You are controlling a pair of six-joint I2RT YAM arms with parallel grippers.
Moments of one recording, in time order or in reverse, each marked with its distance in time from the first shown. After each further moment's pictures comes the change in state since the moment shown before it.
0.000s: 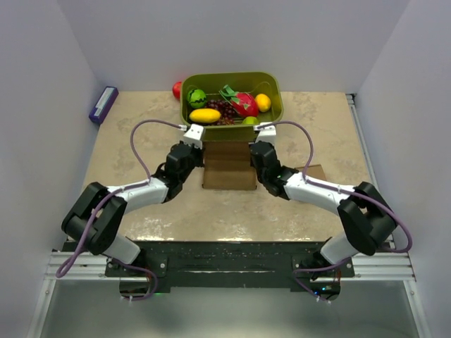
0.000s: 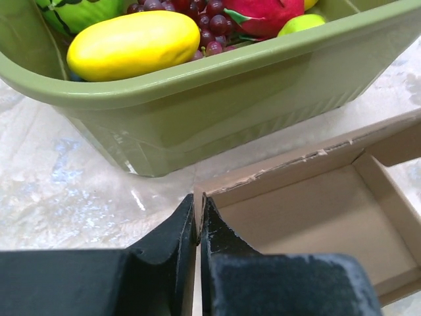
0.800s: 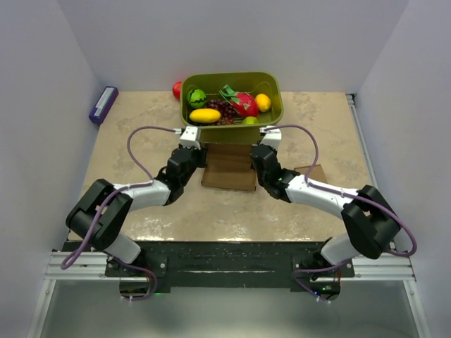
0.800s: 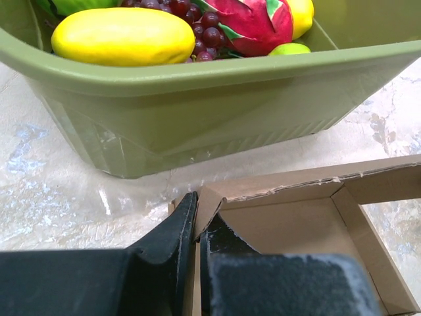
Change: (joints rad) left arm -0.011 0.051 -0.034 0.119 -0.005 -0.189; right arm 0.022 -0.043 -0.030 -0.063 0.032 0.174
